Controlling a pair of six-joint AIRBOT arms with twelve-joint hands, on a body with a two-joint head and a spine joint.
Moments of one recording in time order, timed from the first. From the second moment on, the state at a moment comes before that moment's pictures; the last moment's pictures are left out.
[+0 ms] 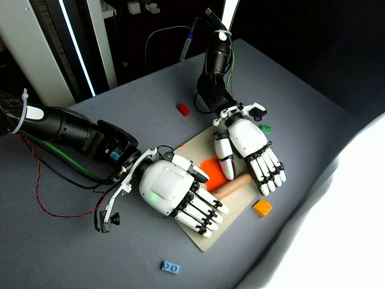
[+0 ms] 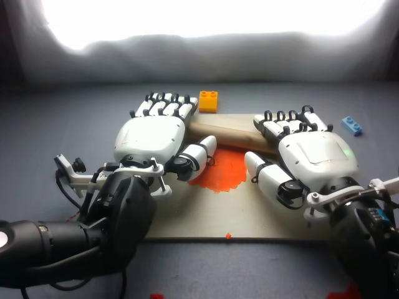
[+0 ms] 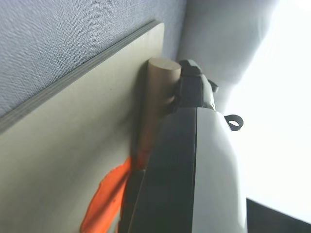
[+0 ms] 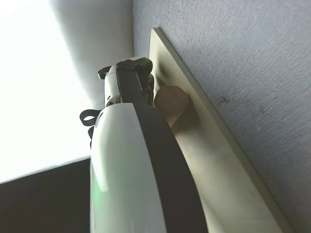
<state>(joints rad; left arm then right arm) 0.65 -1.54 1.43 -0.84 -0.96 1.49 -0.73 -1.54 1.29 0.83 1.10 -1.47</state>
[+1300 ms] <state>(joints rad) 0.66 -1.45 1.29 -0.84 -0.93 1.57 -0.75 -1.54 1.24 0.84 1.16 -1.55</state>
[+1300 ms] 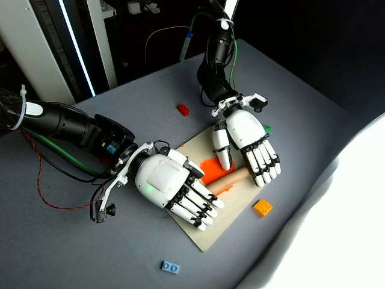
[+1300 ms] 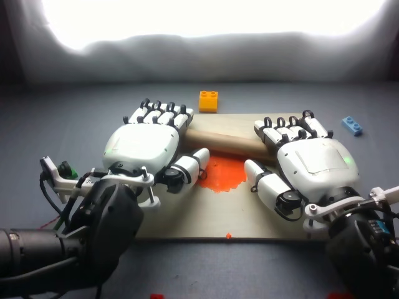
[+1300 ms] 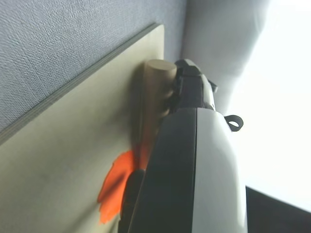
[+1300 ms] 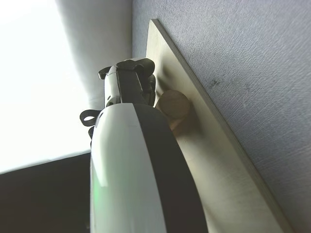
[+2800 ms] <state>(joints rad) 0.81 -1.40 1.14 -0.76 -1.16 1.51 -0.78 -1.54 1.18 0.84 1.23 -1.65</state>
